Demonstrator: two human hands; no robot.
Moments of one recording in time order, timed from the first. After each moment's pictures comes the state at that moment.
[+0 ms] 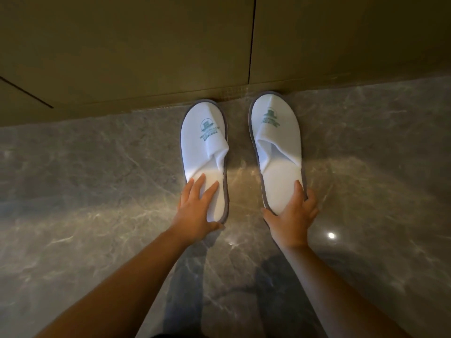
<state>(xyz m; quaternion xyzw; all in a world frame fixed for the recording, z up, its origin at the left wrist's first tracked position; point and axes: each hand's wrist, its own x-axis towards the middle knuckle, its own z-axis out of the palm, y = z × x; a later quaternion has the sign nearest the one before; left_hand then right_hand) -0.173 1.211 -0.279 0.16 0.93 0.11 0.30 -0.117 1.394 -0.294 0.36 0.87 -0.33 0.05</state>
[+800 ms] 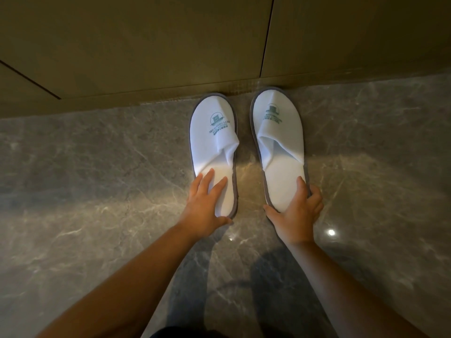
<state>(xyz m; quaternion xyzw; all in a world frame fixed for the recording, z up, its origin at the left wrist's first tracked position) -0.173 1.207 -0.285 0.16 0.93 0.14 0.30 -0.118 1.385 -0.294 0.34 0.88 -0.32 0.05</state>
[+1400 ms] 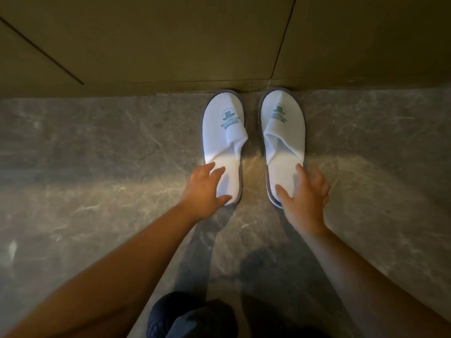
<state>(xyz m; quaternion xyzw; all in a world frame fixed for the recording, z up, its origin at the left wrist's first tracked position) -0.175 1.201 -0.232 0.10 0.93 0.19 0.29 -0.124 1.392 -0.234 0.27 0.92 -0.28 0.09</state>
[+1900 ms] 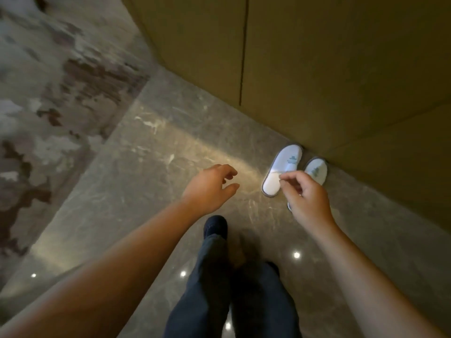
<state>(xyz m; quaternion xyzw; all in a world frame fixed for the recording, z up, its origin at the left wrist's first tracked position) -0.075 1.063 0.264 -0.14 0.89 0.37 0.21 -0.124 1.249 0.253 -0.05 0.84 -0.48 0.24</state>
